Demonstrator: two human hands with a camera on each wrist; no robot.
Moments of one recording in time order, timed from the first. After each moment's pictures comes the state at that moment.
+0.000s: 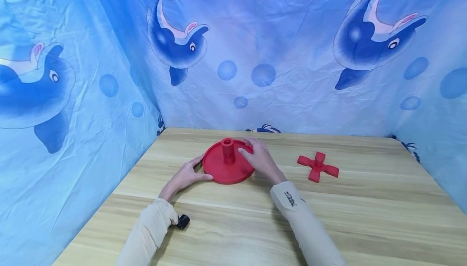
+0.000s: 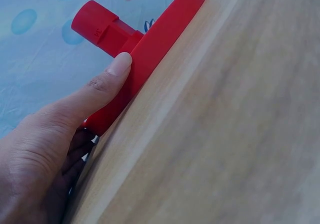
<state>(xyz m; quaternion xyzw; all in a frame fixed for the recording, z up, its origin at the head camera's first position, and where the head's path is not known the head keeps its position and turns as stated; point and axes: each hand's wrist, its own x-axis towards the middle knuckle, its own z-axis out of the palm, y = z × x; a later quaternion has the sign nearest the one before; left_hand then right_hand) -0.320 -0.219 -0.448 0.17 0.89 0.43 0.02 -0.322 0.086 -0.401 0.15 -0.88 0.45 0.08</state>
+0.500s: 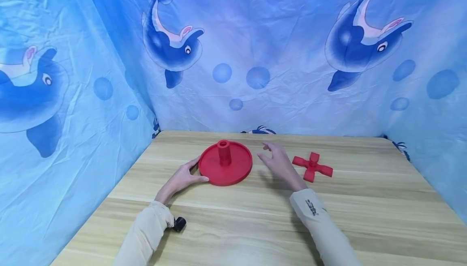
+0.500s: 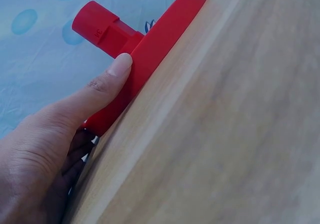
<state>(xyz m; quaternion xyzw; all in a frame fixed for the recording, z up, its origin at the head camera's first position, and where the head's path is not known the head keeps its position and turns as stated) -0.324 -0.220 -0.453 0.17 0.89 0.42 0.01 -0.305 0.154 -0.405 0.15 -0.89 0.42 0.10</state>
